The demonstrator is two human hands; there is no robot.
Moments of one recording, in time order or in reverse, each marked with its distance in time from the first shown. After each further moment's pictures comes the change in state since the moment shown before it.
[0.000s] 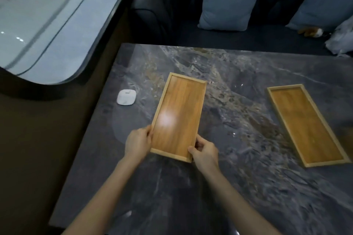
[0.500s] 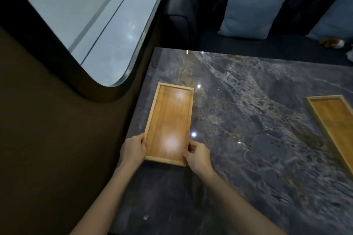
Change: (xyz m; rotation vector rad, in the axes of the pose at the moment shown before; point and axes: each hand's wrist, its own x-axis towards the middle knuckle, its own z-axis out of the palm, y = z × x) left_hand 0.005 -0.142 -0.056 -0.082 0.003 -0.188; right_hand -0.006 -0.049 0.145 -0.055 -0.114 -0.037
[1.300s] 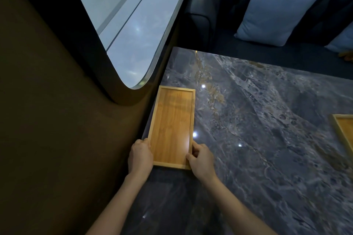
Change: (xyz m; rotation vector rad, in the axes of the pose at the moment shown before) left_hand 0.012 -0.032 0.003 -0.034 0.014 -0.144; right_hand 0.020 -0.020 0.040 -0.293 -0.012 -0.112
